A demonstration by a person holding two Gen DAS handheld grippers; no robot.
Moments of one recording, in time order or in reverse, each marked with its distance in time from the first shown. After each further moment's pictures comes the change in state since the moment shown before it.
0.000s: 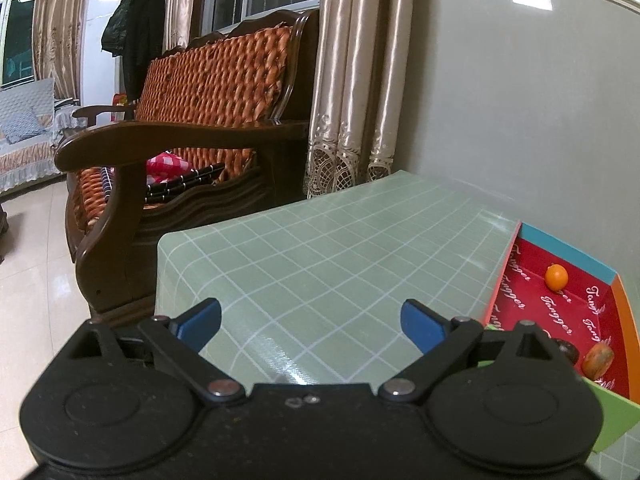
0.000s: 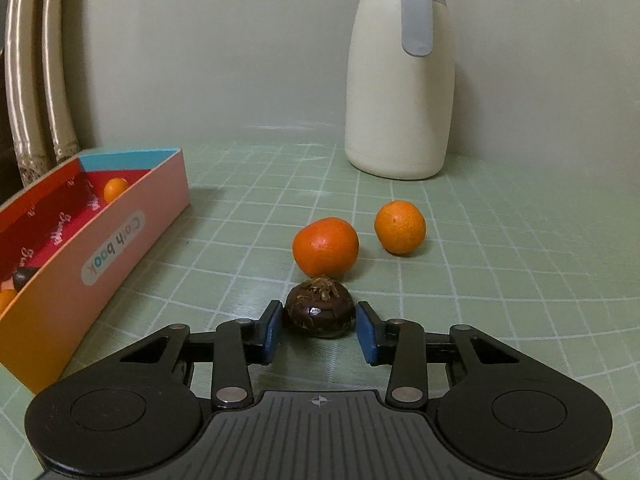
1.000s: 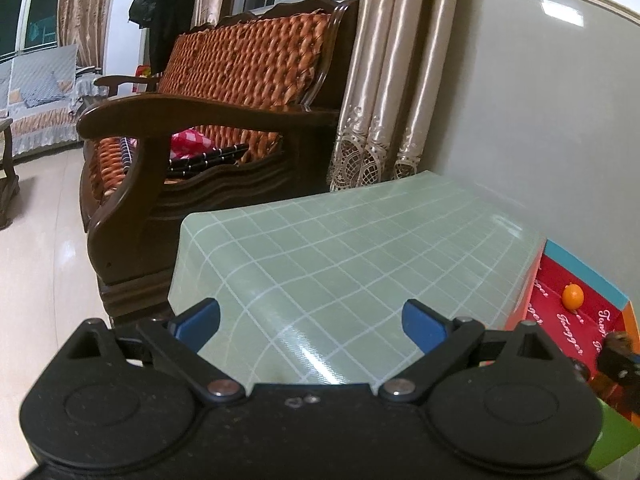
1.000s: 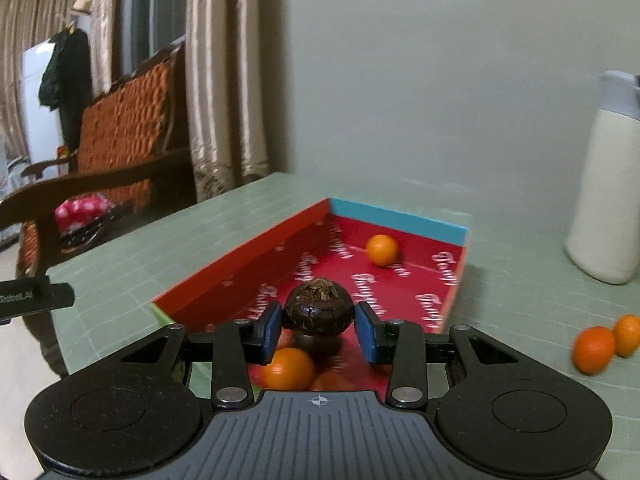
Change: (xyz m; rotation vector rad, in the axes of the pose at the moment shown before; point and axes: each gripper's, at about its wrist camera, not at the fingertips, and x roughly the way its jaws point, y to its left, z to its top) left arm 0.006 0.025 0.005 -0.103 0.043 0.029; right arm -0.041 0.166 0.021 -0.226 -0.106 0.406
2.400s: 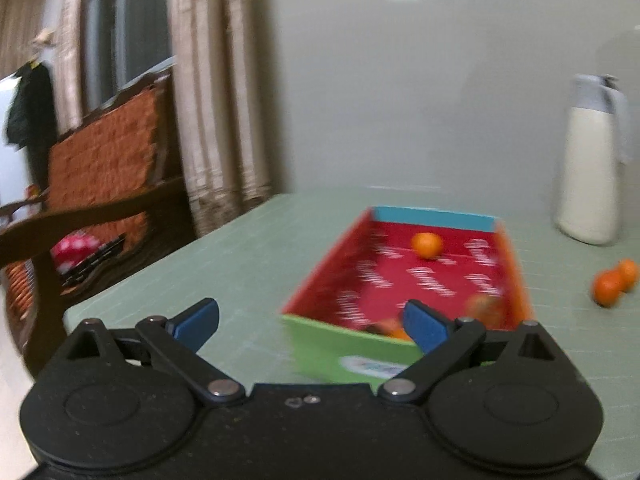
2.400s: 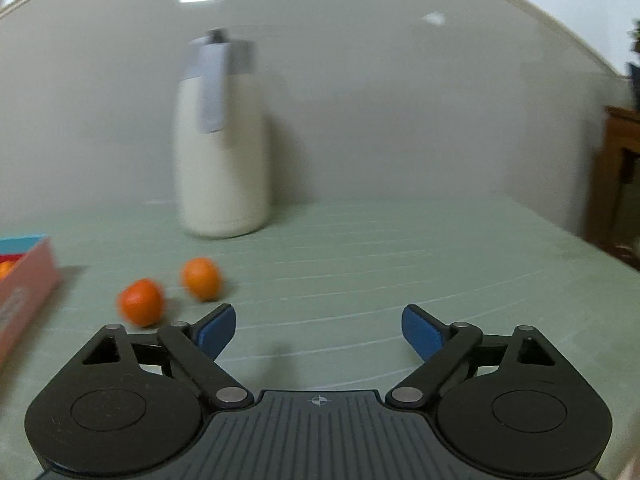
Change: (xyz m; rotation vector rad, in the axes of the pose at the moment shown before) left arm -0.046 -0.124 -0.050 0.421 -0.157 -0.260; right arm -0.121 -0.188 -0.076 0.332 -0.088 -0.825
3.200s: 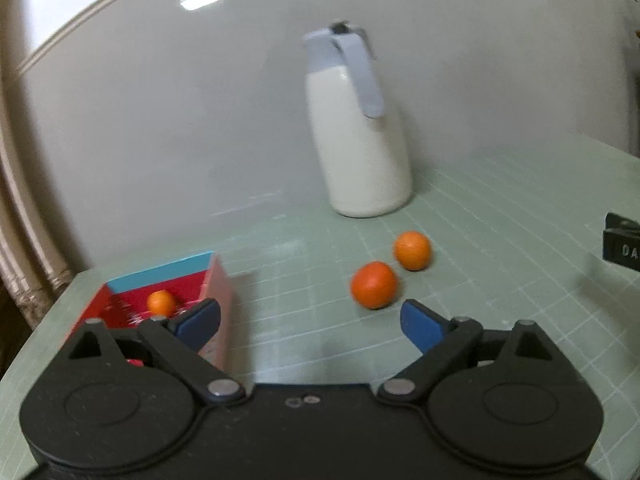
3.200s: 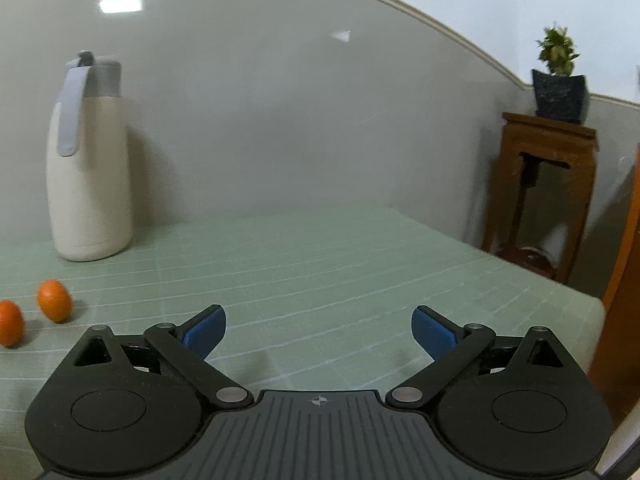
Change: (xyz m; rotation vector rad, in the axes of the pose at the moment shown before) left arm -0.004 -0.180 0.010 0.380 -0.023 -0.420; right arm -0.009 -0.069 -0.003 0.040 -0.060 -0.290
